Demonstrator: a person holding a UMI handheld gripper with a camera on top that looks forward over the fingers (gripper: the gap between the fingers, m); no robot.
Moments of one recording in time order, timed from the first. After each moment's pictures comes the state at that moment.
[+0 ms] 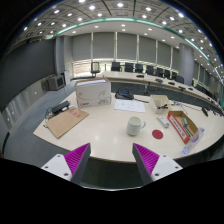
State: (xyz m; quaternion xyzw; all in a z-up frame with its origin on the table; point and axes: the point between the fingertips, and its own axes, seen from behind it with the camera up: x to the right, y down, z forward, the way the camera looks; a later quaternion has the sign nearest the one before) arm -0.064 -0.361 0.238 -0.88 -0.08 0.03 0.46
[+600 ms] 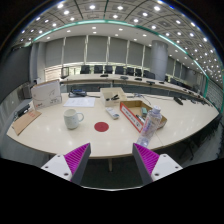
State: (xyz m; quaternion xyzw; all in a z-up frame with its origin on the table) arm 0.245 -0.360 0.176 -0.87 0.03 -0.06 0.48
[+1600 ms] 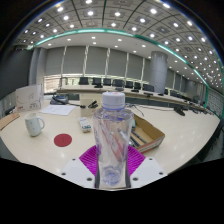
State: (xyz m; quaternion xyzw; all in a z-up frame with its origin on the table) arm 0.427 -0.201 0.101 -0.83 0.01 -0.07 0.55
